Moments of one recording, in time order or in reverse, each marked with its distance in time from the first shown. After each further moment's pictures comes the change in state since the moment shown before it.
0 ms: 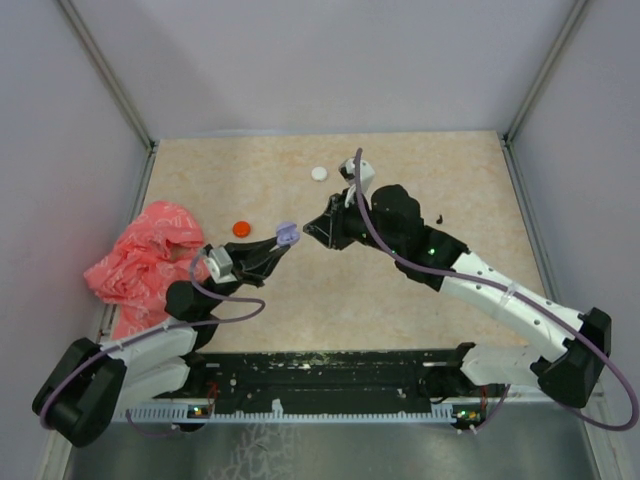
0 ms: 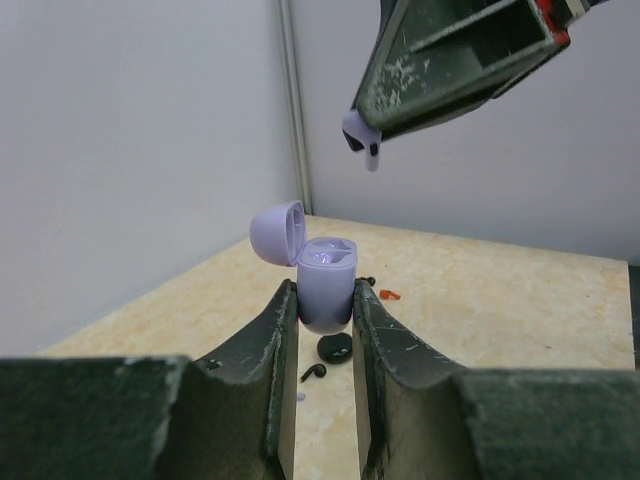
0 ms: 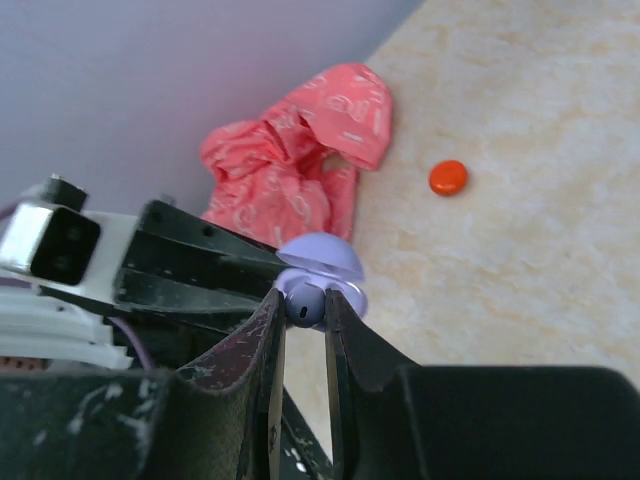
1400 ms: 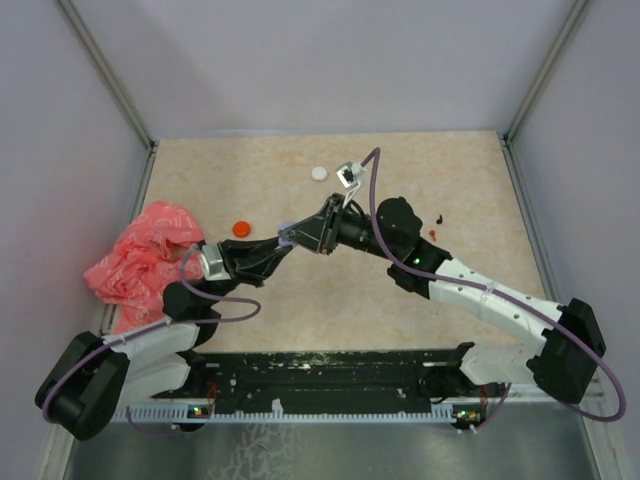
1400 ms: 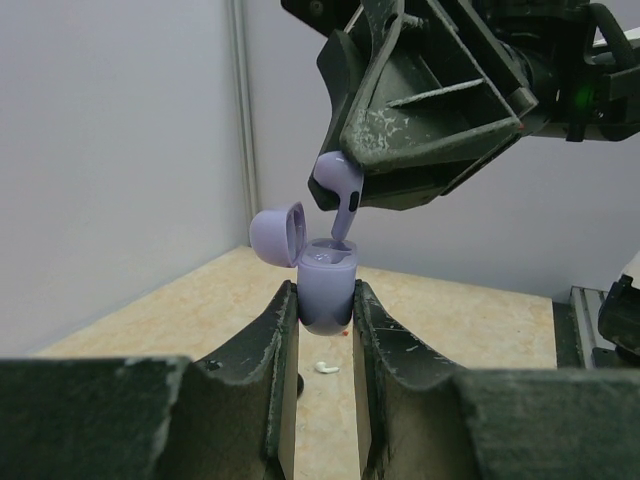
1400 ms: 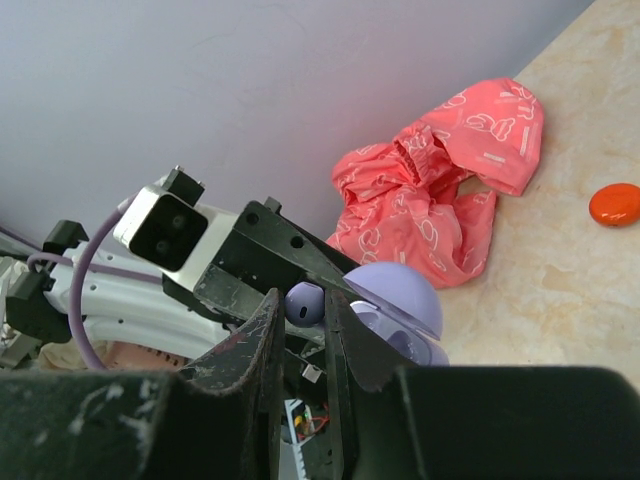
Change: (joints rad) left arm 0.001 0.039 0.033 0.109 0.061 -0.160; right arm -0.001 0.037 -0.175 0.487 -0.219 0.282
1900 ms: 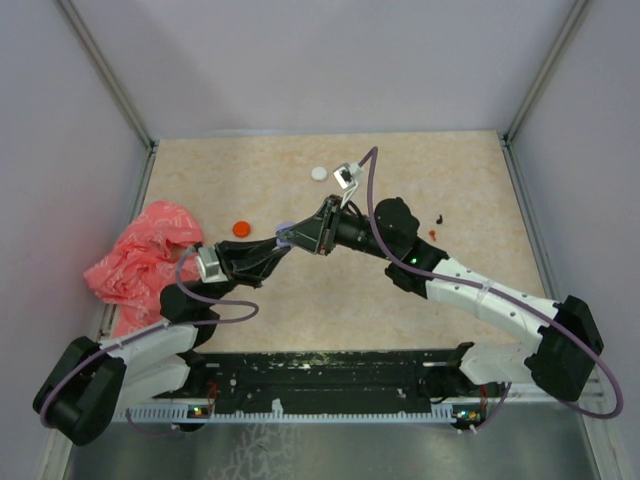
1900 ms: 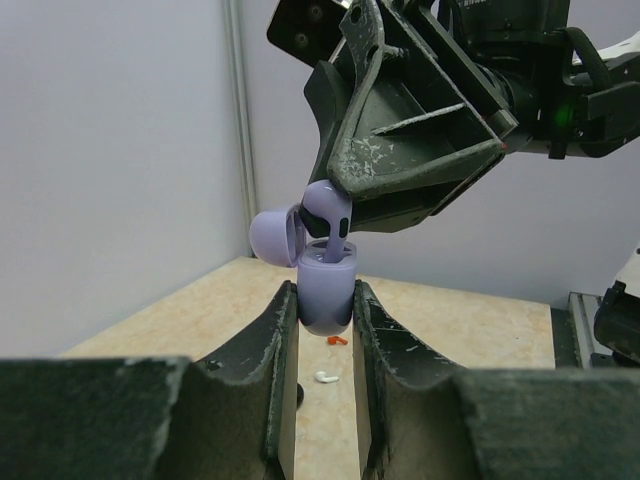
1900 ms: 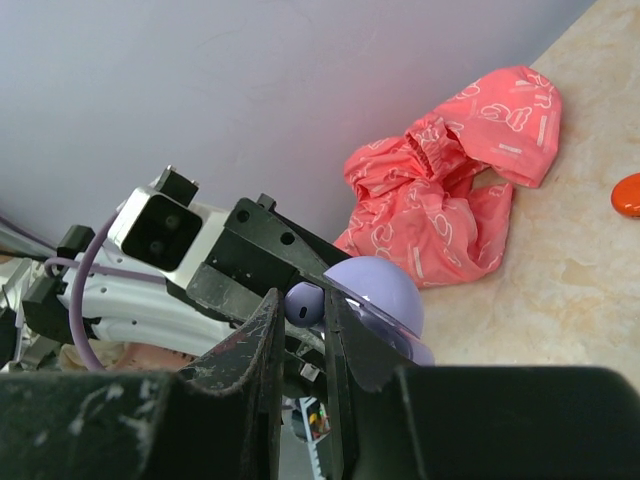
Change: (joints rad) left arm 0.000 -0.033 0.000 0.000 0.005 -0.006; right arm 0.000 0.014 -0.006 0.014 -0.010 0.037
